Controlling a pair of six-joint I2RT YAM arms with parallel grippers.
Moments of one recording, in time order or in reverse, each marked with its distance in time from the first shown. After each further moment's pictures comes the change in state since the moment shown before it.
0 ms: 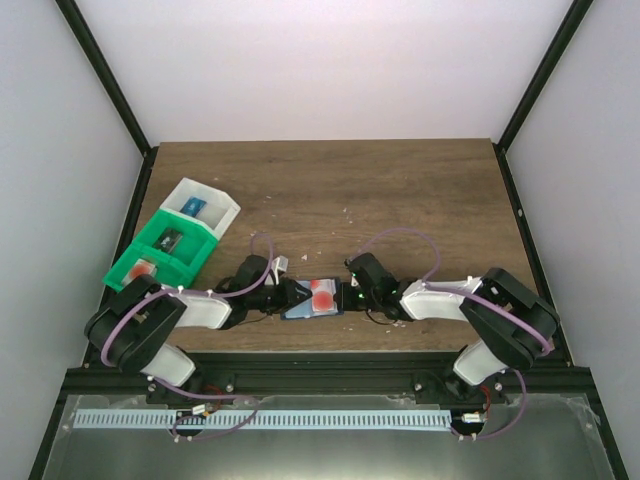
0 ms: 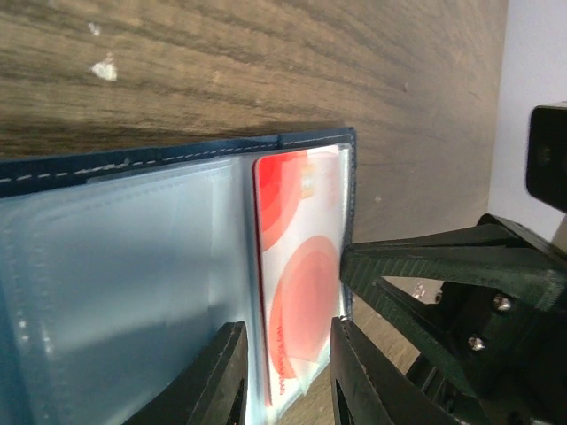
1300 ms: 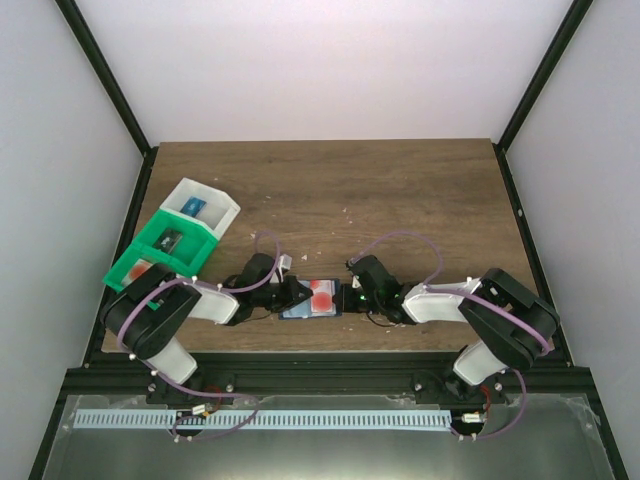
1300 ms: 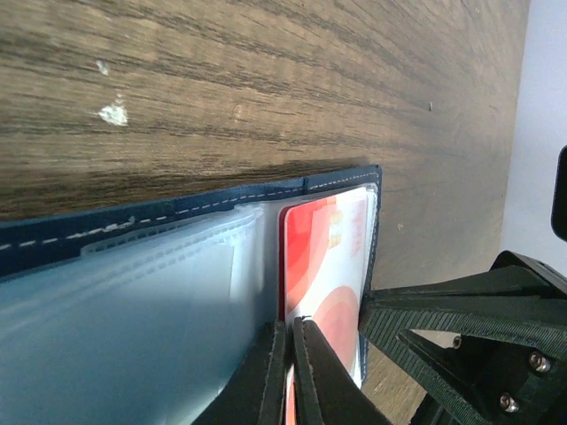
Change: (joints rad) left arm -0.007 0.098 0.041 0.052 -0.024 -0.016; right arm 0.000 0.000 -0.048 0.096 -0.044 0.027
